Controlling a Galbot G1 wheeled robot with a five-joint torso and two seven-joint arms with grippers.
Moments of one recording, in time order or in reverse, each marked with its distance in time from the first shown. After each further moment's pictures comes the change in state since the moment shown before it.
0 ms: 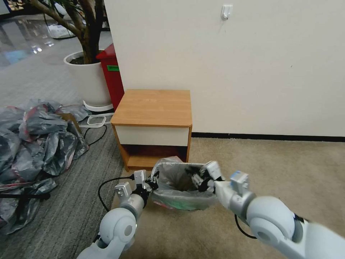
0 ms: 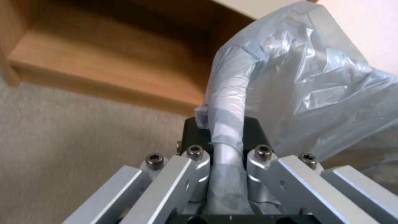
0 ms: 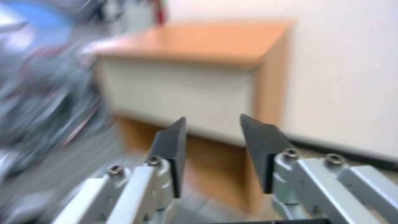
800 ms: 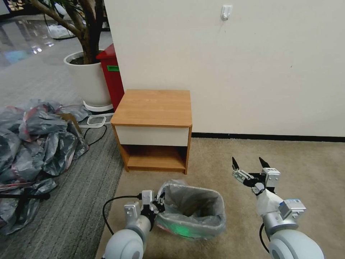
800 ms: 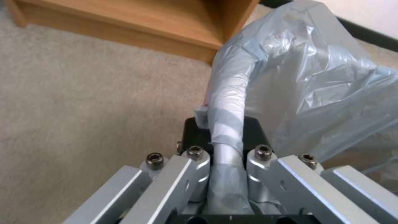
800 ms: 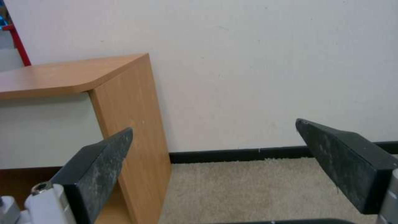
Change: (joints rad) left arm 0.150 -0.029 0.079 -0.037 0.151 0.012 -0.057; right arm -0.373 0.459 0.471 -0.042 -0.327 0.184 -0.135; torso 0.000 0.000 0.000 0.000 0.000
